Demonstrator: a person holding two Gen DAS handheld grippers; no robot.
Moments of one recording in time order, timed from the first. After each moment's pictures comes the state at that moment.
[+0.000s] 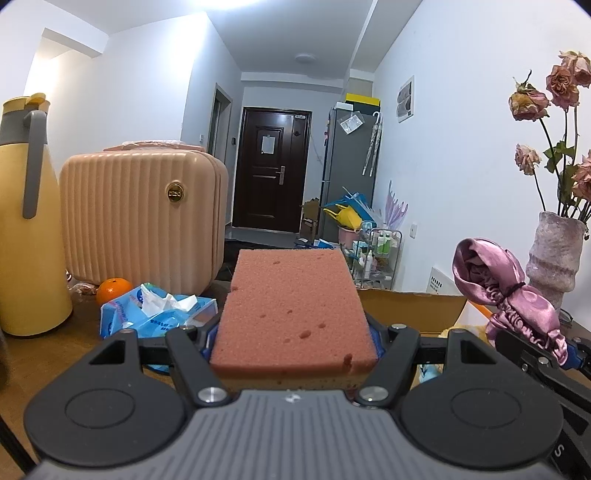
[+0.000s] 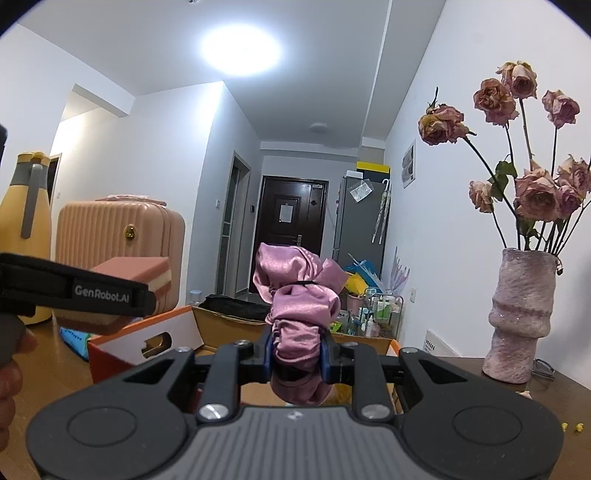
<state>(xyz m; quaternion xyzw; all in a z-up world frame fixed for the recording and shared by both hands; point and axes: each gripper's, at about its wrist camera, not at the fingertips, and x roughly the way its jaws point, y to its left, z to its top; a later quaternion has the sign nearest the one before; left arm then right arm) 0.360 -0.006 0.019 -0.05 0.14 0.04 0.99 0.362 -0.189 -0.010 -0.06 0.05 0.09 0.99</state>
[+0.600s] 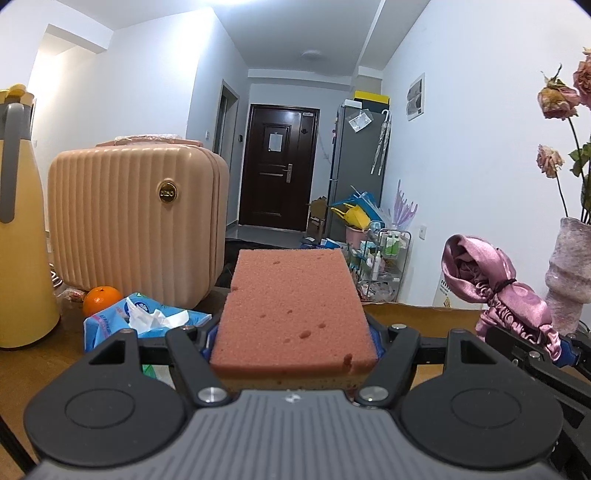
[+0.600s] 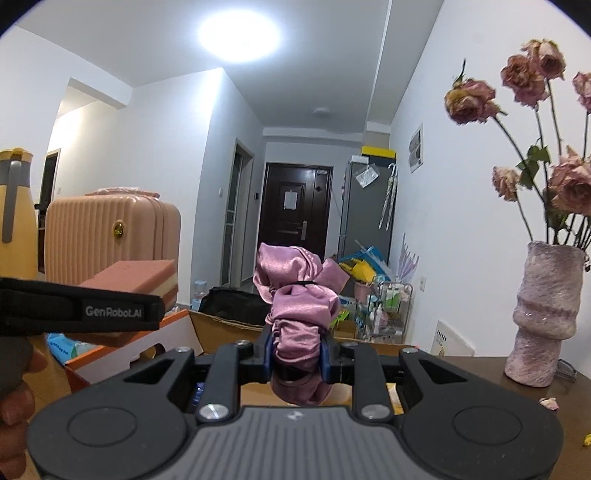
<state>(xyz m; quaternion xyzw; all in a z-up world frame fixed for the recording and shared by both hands) 0.405 -0.001 0.017 -0.06 0.14 0.05 0.99 0.417 -0.172 -0.003 -0.05 0.08 0.10 0.99</state>
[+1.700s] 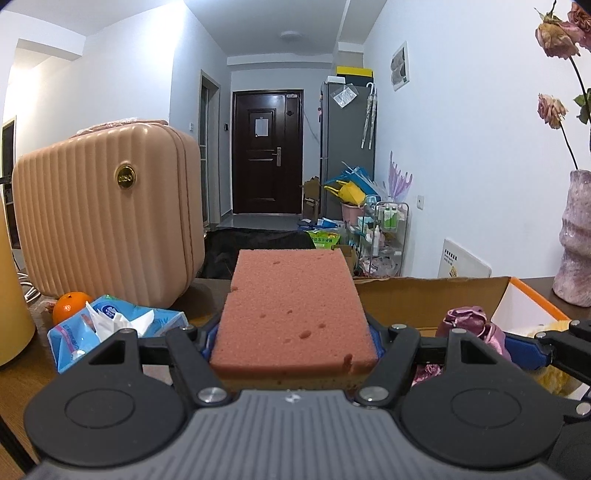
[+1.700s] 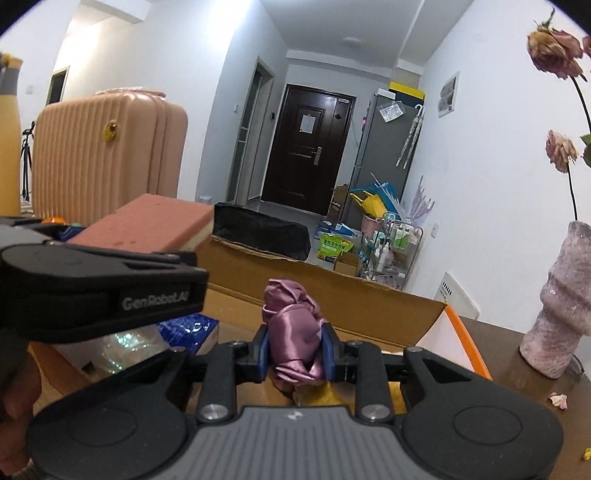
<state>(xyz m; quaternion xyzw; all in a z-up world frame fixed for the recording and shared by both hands) 0.455 -0.012 -0.010 -0.01 0.17 0.04 0.98 0.475 -0.129 -0.019 -0.13 0.21 0.10 0.97</state>
